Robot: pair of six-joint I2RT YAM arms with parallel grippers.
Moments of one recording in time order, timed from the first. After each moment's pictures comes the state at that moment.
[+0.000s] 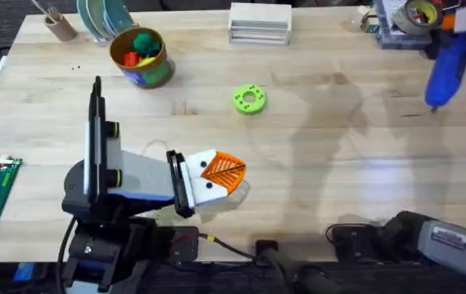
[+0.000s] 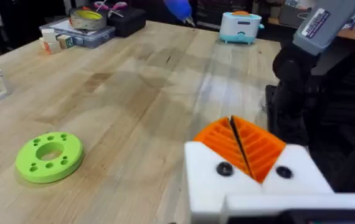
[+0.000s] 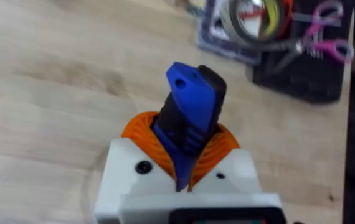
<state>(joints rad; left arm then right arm) -0.11 0.01 0.00 -0.12 1.18 0.02 -0.35 1.30 1.34 -0.86 -0.21 -0.52</state>
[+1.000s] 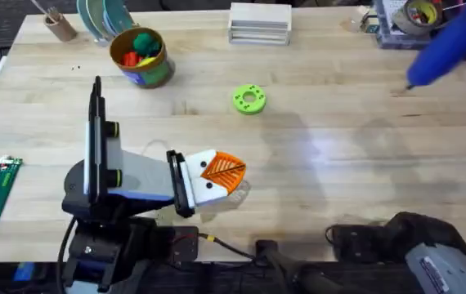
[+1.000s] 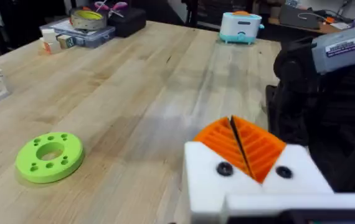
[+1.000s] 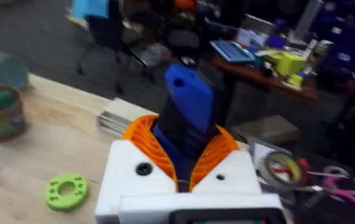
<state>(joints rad) -0.11 0.01 0.00 -0.12 1.18 0.02 -0.29 0.58 0.93 -0.39 -0.54 -0.21</state>
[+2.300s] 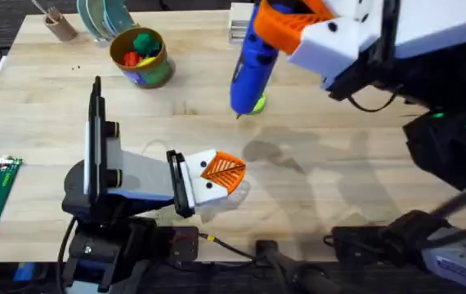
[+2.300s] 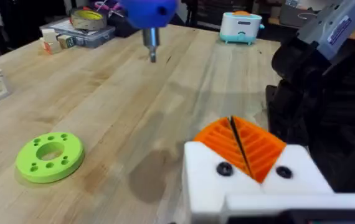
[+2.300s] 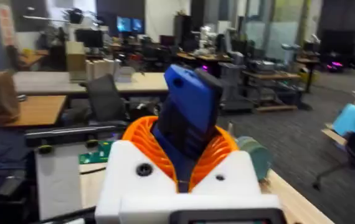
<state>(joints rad) -0.11 0.01 0.00 -0.12 1.18 0.02 0.48 1.04 0.60 0.86 -0.73 0.21</state>
